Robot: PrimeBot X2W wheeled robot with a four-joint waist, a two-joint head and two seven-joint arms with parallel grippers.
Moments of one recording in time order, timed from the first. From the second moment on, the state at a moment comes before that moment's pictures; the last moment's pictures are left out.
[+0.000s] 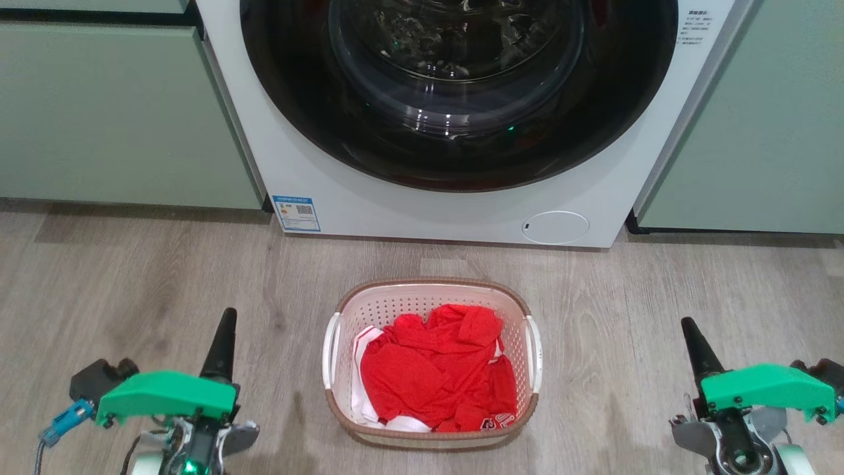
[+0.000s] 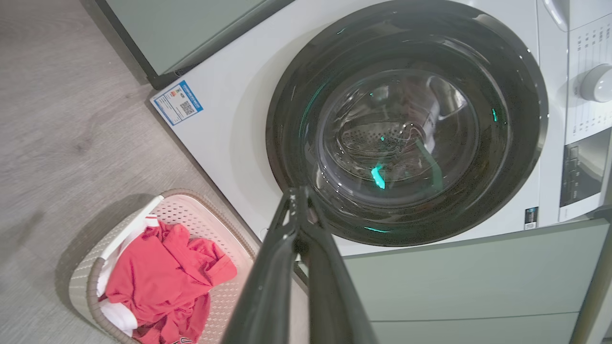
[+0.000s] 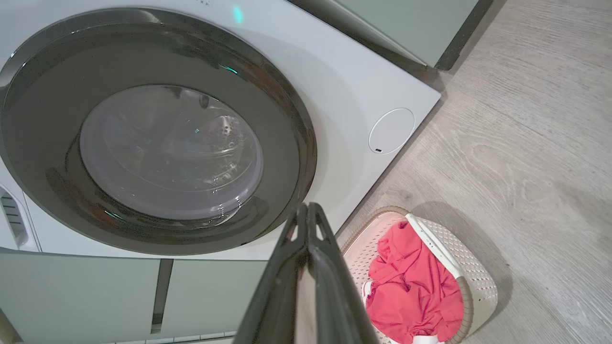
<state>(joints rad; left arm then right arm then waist) -0.03 0.06 -0.08 0.26 -1.20 -0.08 -0.03 -0.04 -0.04 -0.06 0.29 1.25 0.12 -0.02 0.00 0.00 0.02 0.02</state>
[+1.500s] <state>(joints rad) -0.05 0.06 0.04 0.27 -1.64 -0.12 0.08 -0.06 -0.04 -0.12 0.28 1.62 0.12 0.09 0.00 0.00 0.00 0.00</state>
